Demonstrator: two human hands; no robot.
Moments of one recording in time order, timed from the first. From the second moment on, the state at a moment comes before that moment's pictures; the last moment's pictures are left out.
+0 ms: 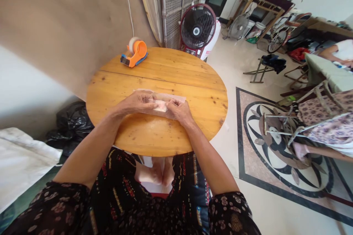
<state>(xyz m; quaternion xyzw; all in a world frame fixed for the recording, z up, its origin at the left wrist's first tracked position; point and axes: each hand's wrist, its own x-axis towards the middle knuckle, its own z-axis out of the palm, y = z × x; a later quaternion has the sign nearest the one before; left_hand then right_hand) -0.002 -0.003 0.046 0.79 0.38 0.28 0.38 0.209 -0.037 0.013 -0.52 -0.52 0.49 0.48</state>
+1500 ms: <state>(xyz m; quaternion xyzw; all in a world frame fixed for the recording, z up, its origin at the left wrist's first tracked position) -0.001 0.001 0.040 0.79 0.36 0.28 0.41 0.211 -0.043 0.030 -0.55 -0.46 0.54 0.45</state>
